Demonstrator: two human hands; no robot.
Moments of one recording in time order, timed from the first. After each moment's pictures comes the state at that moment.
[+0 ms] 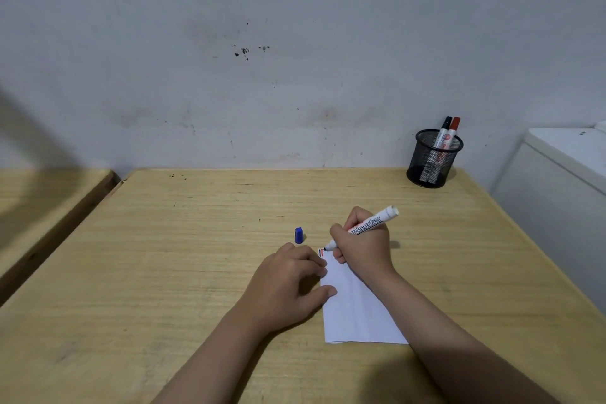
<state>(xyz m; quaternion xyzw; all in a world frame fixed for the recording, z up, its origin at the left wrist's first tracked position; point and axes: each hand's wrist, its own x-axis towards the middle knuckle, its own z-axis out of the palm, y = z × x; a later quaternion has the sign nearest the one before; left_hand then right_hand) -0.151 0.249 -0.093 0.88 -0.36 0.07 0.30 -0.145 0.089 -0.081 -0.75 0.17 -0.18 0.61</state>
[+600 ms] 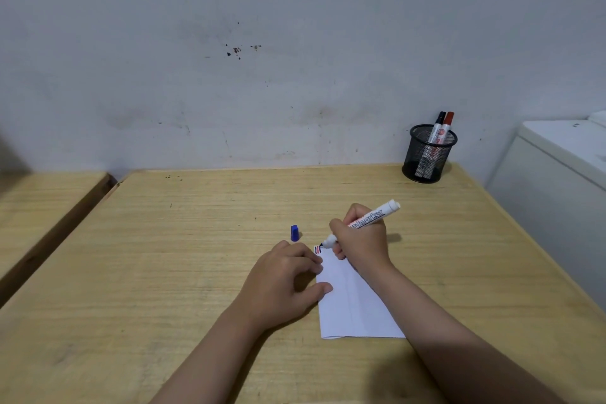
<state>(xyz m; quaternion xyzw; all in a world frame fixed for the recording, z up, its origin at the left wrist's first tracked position) -0.150 0.248 -0.093 0.88 -0.36 0.06 0.31 -0.141 0.084 -0.082 -0.71 0.18 -0.17 0.66</state>
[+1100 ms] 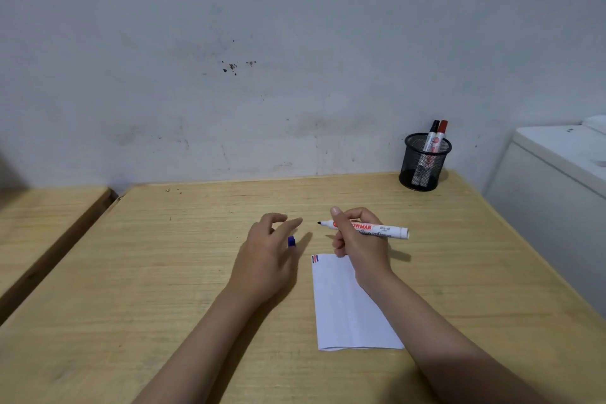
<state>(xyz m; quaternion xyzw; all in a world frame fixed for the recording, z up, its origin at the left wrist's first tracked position) -0.117 0.246 -0.079 0.91 -0.27 0.15 0.29 -0.145 0.080 -0.070 -0.61 0.17 -0.18 0.75</state>
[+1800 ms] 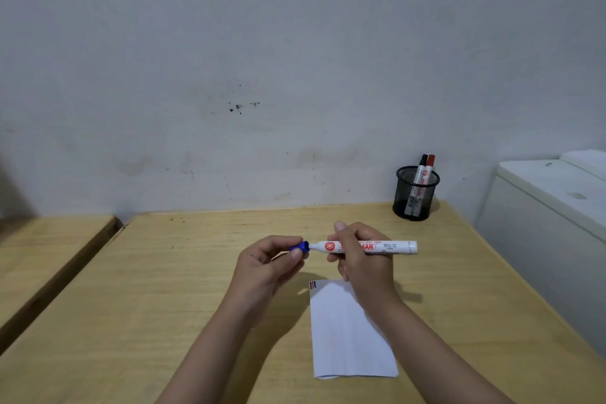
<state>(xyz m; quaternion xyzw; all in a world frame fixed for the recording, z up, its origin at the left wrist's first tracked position) -0.146 0.238 -0.024 0.58 -0.11 -0.10 0.80 -0.176 0.089 -0.023 -0.62 0.04 -0.26 0.74</state>
